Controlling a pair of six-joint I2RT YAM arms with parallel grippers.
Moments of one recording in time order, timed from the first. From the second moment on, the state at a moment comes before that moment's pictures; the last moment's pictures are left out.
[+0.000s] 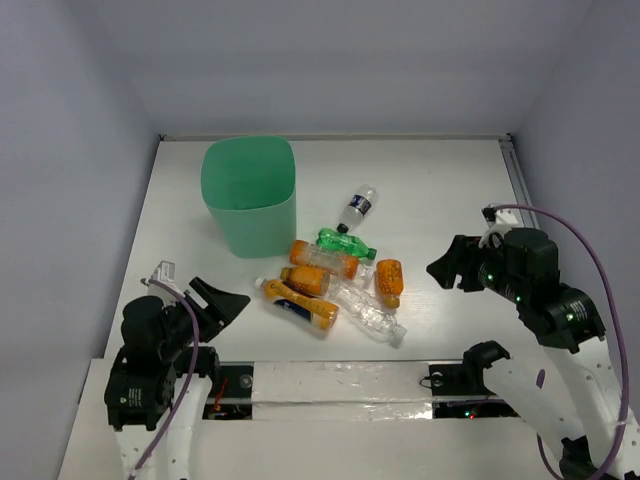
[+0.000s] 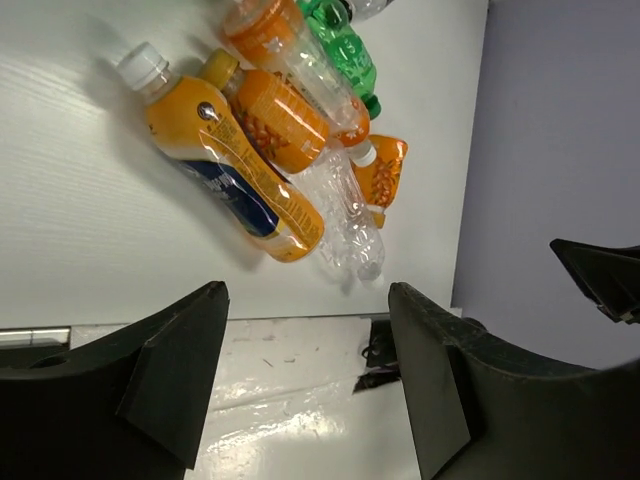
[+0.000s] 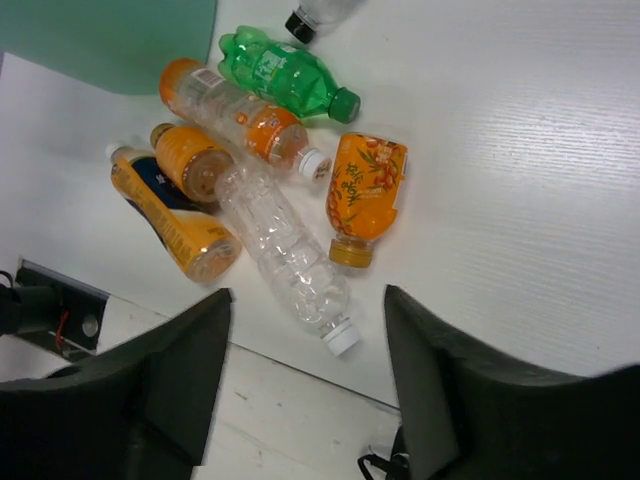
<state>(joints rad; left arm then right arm) 0.00 0.21 0.82 -1.15 0.42 -0.83 0.36 0.64 1.02 -0.94 -0.15 0.40</state>
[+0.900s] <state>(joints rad) 0.29 0.35 0.68 -1.25 0.42 -0.67 0.36 0.82 0.89 -0.78 -0.18 0.44</state>
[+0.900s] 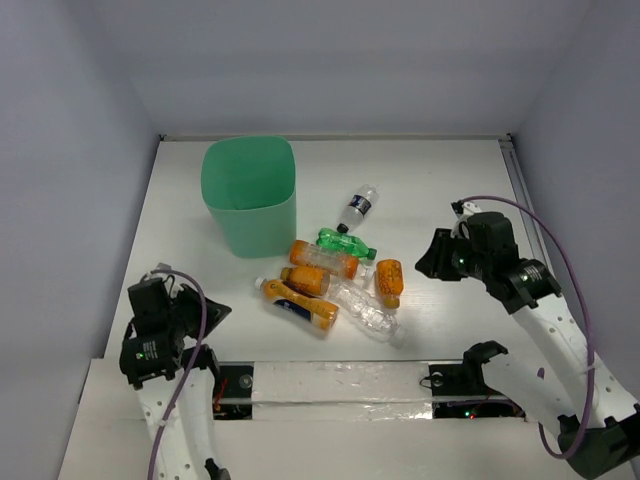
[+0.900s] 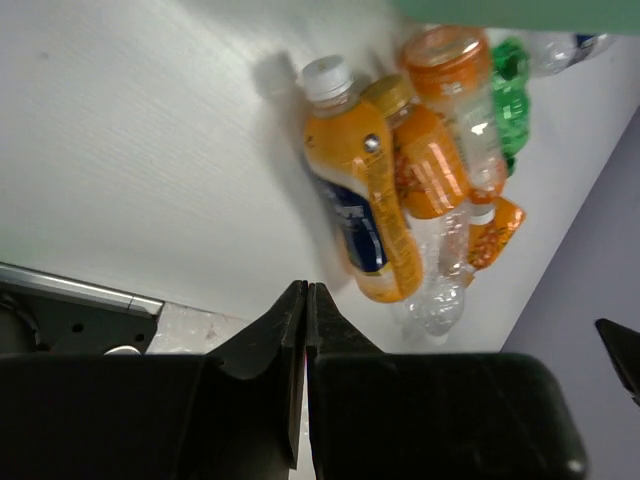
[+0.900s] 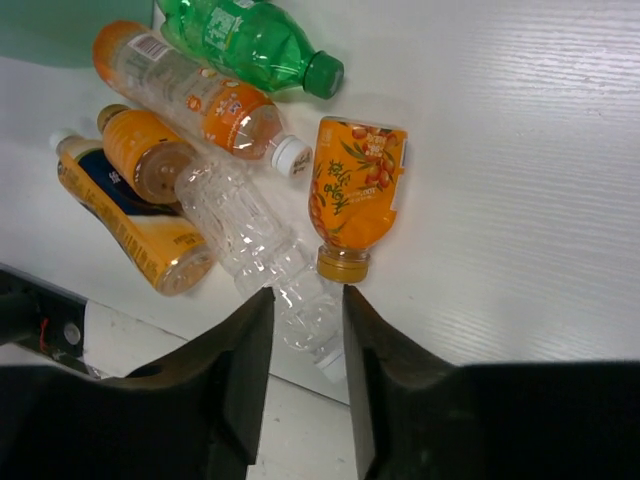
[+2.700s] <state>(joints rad) -1.60 1.19 1.11 -1.10 -0.75 -1.66 0.36 0.72 0.83 -0.72 -0.07 0.53</state>
